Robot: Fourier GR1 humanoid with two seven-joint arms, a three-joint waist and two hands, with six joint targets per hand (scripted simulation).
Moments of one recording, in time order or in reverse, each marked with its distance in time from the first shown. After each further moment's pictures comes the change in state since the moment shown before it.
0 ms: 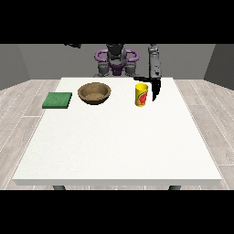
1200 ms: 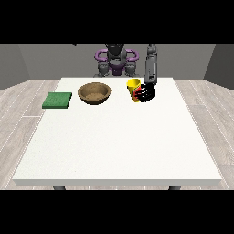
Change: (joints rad) left arm -0.116 0.044 -0.041 0.251 -0.204 0.370 -0.195; right arm 0.037 -0.122 -0.222 -0.082 -0.213 0.130 0.080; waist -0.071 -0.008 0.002
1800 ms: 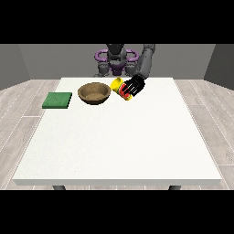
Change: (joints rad) left arm -0.182 -0.021 -0.221 0.050 -0.340 0.358 0.377; right arm -0.002 0.003 -0.012 0.135 -0.005 0.042 -0.038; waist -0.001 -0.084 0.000
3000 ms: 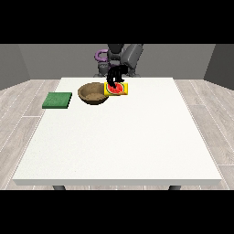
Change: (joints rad) left arm -0.333 -0.096 -0.532 0.362 -0.824 0.137 0.738; right arm -0.046 0.036 0.034 0.205 0.058 0.009 -0.057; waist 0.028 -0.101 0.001
